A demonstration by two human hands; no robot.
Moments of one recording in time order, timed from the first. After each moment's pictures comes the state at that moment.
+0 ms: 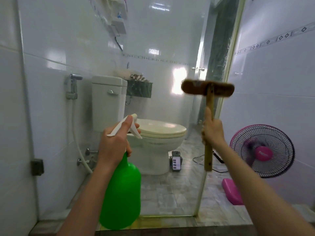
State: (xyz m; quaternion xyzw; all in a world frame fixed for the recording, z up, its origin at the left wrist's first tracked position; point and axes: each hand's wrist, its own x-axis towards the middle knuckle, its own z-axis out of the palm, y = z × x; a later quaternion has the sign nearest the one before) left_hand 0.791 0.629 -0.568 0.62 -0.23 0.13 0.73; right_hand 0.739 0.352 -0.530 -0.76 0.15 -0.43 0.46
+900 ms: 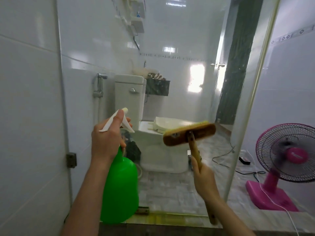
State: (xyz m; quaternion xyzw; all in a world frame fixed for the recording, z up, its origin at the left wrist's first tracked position) left_hand 0.810 0.705 -0.569 0.62 -0.16 0.21 0.74; right_hand 0.755 0.443 -0.686 -0.84 0.16 -0.35 0.38
